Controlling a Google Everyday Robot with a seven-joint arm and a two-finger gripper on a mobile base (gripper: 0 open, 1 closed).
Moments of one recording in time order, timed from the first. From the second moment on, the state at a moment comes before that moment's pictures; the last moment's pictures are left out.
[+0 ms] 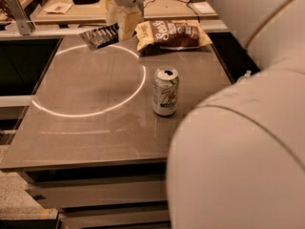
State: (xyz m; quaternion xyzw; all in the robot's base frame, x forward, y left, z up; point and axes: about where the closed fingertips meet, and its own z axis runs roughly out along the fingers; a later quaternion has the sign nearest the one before) arm 0.651 0.075 0.994 -0.88 0.41 -0.06 0.22
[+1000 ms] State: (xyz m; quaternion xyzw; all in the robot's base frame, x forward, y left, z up) arm 0.670 0.084 0.907 -0.79 0.35 0.09 0.50
